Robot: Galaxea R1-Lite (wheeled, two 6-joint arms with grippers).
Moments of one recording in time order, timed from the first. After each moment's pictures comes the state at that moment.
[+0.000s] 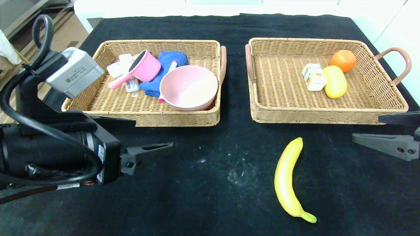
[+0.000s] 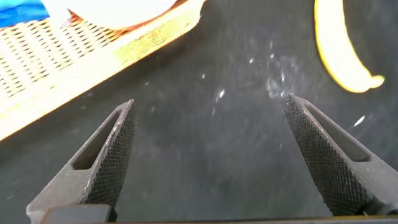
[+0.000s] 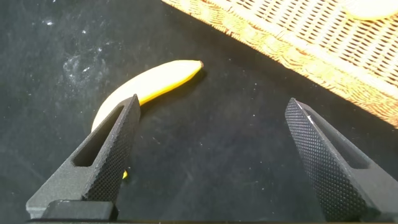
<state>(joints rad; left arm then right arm) -0.57 1.25 -1.01 0.10 0.00 0.10 0.17 1.21 -1.04 0.22 0.32 -0.20</state>
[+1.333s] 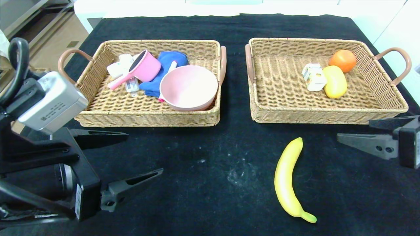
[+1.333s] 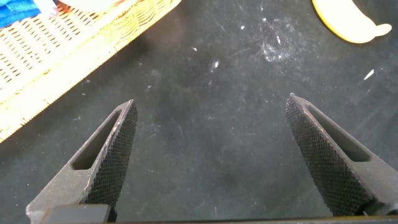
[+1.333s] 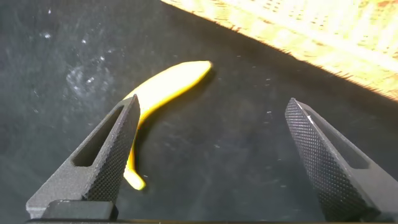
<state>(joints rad) -0.60 1.15 -0.90 0.10 0.00 0.22 0.36 1.24 -1.05 0.22 0.08 -0.04</state>
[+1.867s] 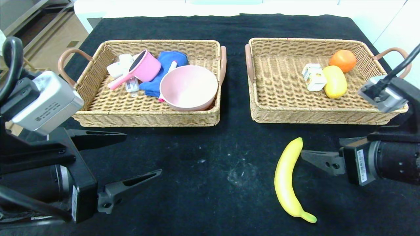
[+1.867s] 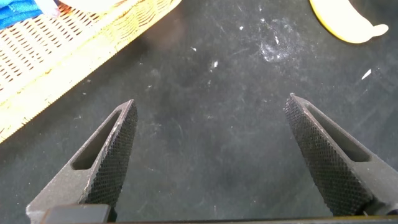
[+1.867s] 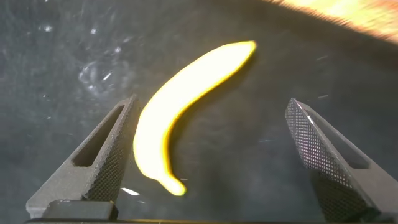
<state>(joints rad) -0.60 1.14 -0.90 0.10 0.00 0.22 0.67 1.35 -1.06 0.23 -0.25 0.18</state>
